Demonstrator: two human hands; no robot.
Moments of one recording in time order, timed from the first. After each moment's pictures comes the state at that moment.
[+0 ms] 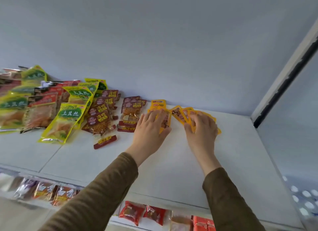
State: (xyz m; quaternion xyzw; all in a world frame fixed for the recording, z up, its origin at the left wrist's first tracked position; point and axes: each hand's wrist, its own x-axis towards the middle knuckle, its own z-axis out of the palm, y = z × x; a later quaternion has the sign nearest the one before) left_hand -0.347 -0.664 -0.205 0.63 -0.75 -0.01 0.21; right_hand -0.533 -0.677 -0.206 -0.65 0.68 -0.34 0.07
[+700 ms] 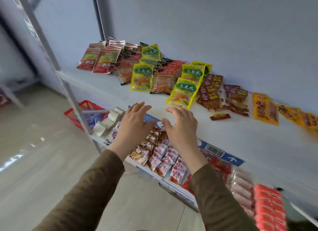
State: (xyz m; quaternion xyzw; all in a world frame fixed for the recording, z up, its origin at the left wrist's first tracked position) left_hand 0.015 -0.410 -0.207 0.77 -0.57 -0.06 0.28; right_hand -0.145 -0.477 -0.207 -0.83 0.46 -0.28 0.13
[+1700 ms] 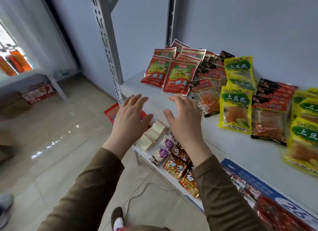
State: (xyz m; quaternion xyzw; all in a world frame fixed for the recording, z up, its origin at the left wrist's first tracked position) left_hand 0.382 -0.421 -0.197 0.84 -0.48 0.00 0.25; right_hand 0.238 -0.530 -0.197 -0.88 0.38 -0.26 0.14
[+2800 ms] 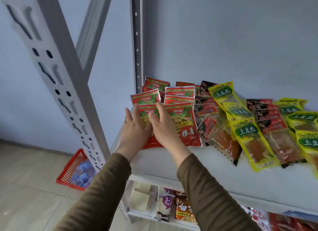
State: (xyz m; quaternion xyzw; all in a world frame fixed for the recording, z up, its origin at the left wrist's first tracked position) left_hand 0.579 -0.656 -0.213 0.72 -0.61 -0.16 0.27; right_hand 0.464 -0.670 -0.182 -0.71 0.52 -0.35 0.33
